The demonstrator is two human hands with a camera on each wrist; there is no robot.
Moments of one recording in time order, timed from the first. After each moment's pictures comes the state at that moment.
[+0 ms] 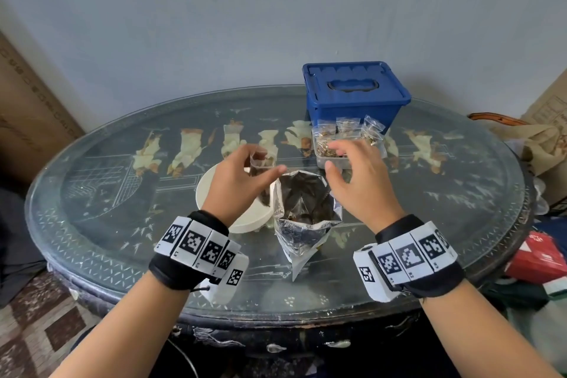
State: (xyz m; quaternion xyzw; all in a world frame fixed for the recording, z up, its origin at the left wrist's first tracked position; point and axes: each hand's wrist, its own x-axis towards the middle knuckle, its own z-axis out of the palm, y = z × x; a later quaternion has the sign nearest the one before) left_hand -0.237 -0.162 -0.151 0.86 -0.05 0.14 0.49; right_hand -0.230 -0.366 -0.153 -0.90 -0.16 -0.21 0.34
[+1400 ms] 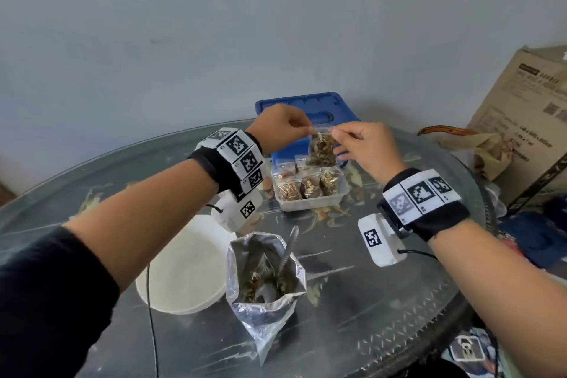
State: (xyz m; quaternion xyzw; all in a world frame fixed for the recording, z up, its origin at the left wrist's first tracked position) left_hand -0.061 -0.277 -0.075 0.90 -0.26 0.01 0.35; right_hand -0.112 -0.451 -0.108 -0.83 -0.02 -0.14 0.54
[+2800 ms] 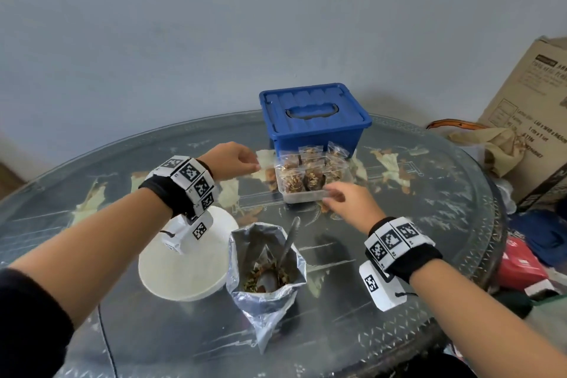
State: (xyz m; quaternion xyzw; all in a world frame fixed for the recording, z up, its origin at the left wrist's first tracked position) left_hand -0.064 -0.195 -0.131 0.96 -0.17 -0.13 0.19; right_hand -0.133 -0.448 -0.211 -0.94 -0.02 0.02 0.35
